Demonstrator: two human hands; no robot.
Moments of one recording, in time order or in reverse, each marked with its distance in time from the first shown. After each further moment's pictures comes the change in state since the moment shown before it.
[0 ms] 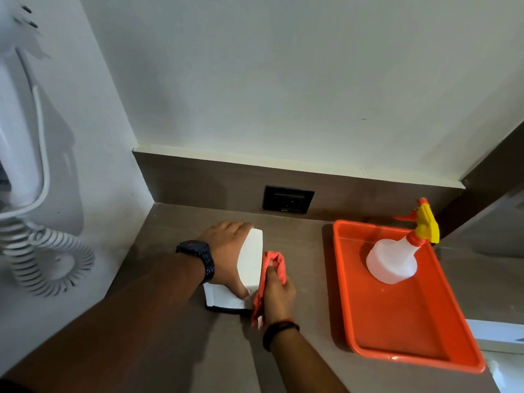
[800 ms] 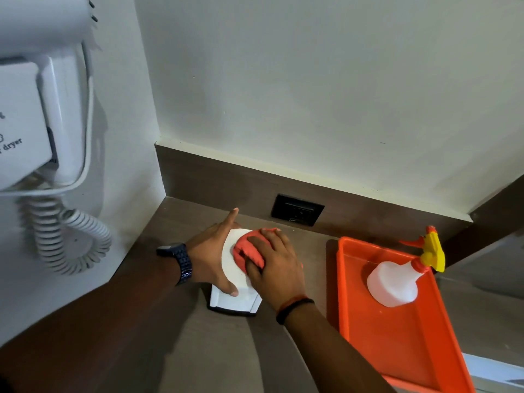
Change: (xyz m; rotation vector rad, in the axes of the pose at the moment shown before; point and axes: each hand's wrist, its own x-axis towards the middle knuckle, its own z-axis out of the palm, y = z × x) left_hand -0.024 -0.043 0.013 -0.533 0.032 -0.077; right_hand 0.010 -0.050 0.004 -1.294 -0.255 -1.081
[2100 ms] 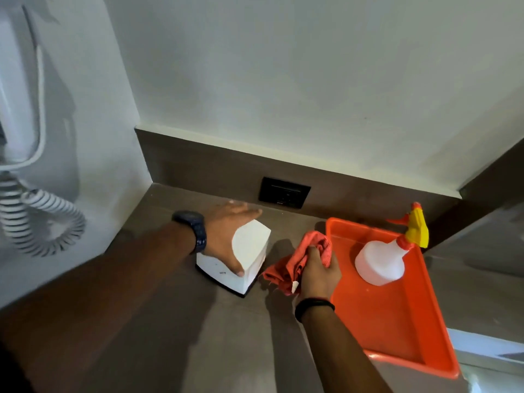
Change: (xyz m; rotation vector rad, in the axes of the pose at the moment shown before) left_hand 0.029 0.053 0.006 0.485 -0.101 0.116; right_hand -0.037 0.064 -0.005 1.147 0.644 0.941
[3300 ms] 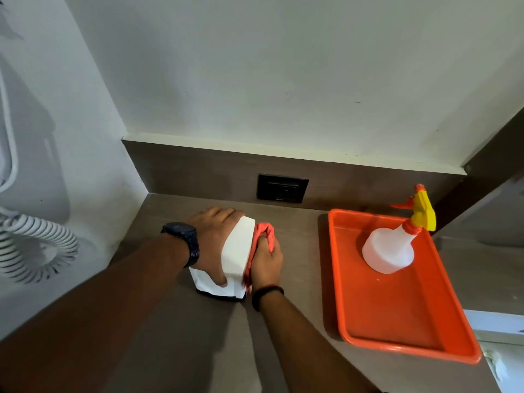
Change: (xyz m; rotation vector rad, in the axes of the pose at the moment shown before) left_hand -0.001 -0.019 0.015 0.177 0.039 -0.025; right_hand -0.037 0.029 0.073 -0.129 -0.273 0.122
